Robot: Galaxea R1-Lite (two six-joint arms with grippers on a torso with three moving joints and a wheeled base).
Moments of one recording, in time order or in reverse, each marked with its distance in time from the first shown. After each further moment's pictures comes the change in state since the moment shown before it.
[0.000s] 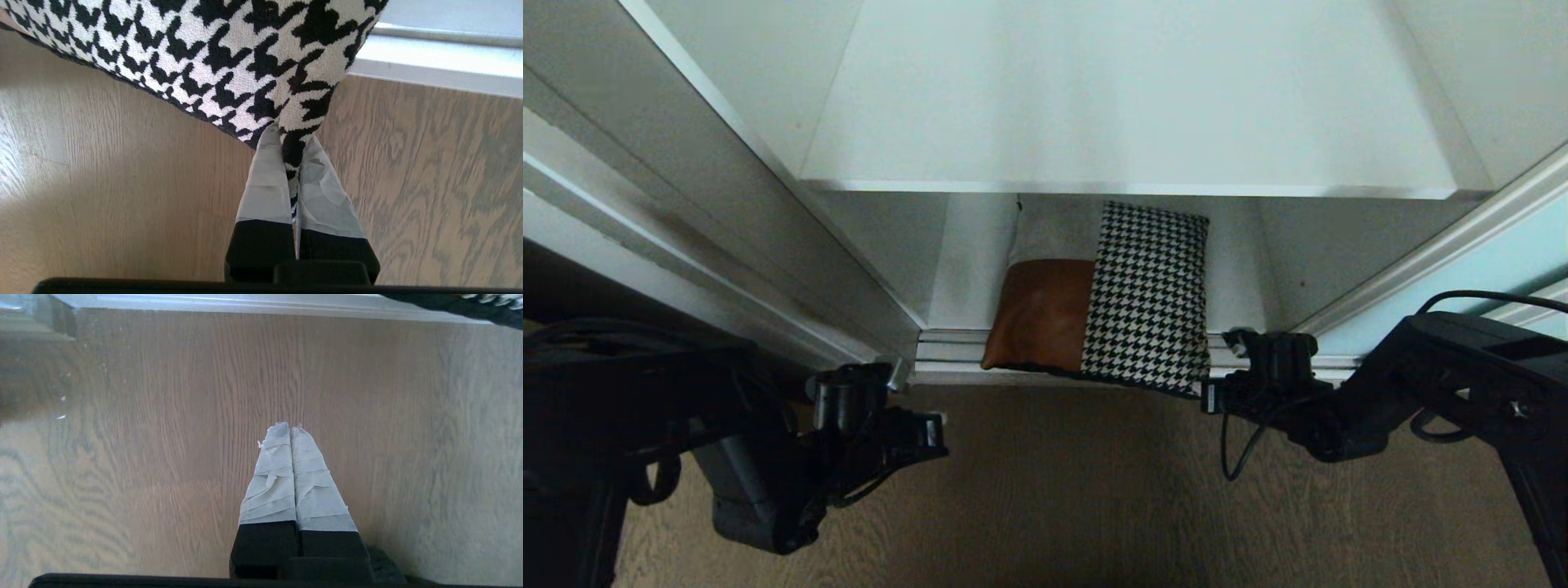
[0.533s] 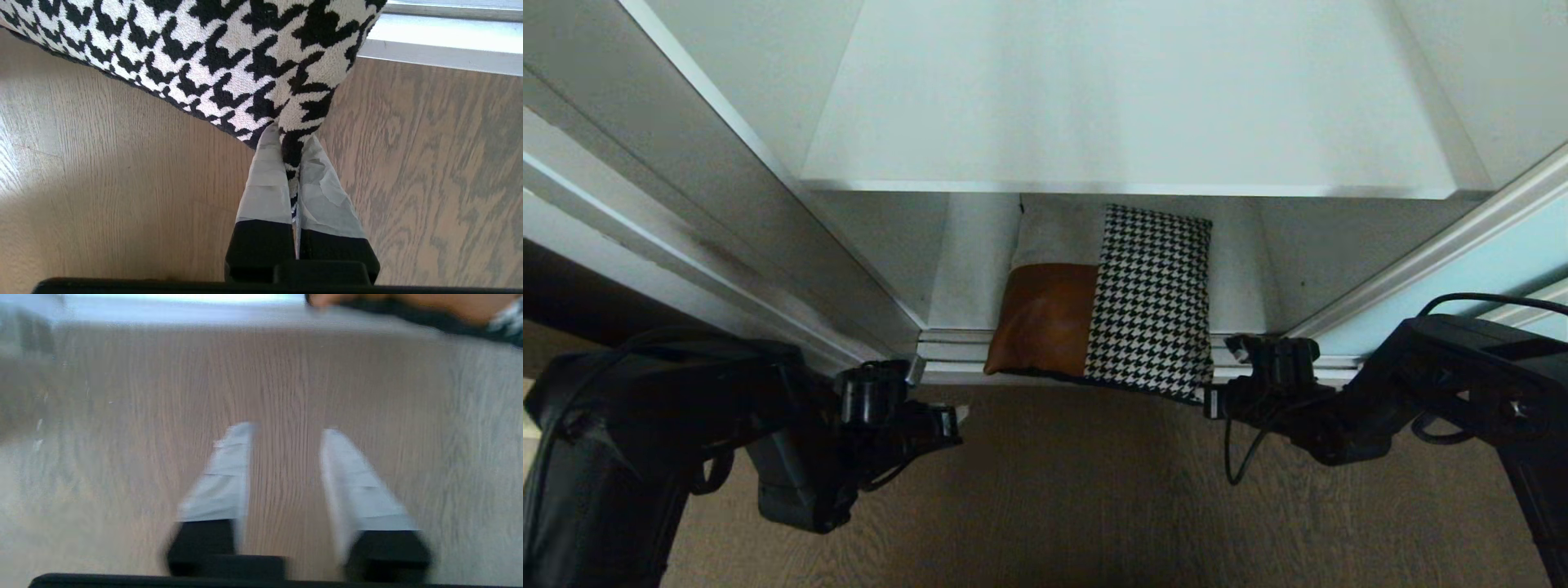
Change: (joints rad) left arm 0.001 0.135 -0.160 -0.024 -0.007 -0.006; right arm -0.007 0.006 0.017 0.013 0.003 0.000
